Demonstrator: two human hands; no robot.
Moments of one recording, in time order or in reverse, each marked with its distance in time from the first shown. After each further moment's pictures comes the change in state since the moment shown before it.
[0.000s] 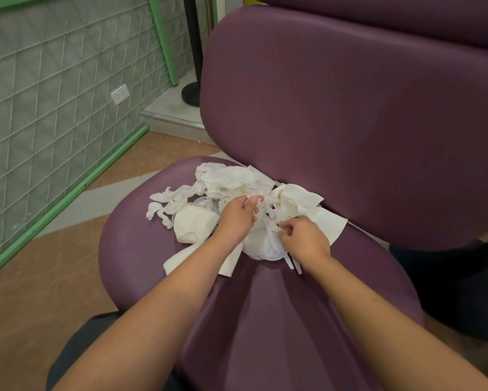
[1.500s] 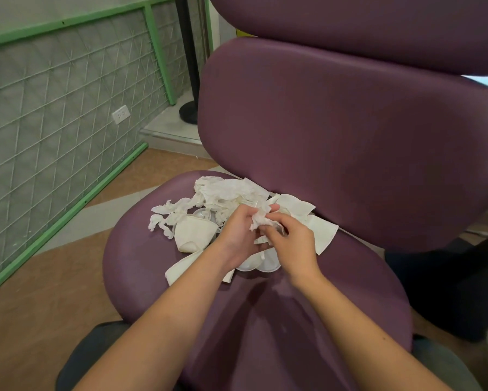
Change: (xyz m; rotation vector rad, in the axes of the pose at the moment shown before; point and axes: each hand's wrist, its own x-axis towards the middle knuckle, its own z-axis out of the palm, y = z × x) left_hand -0.042 0.031 -0.004 -0.533 -0.384 -0.233; right_hand -0.055 -0.048 -0.026 0.726 0.222 -0.146
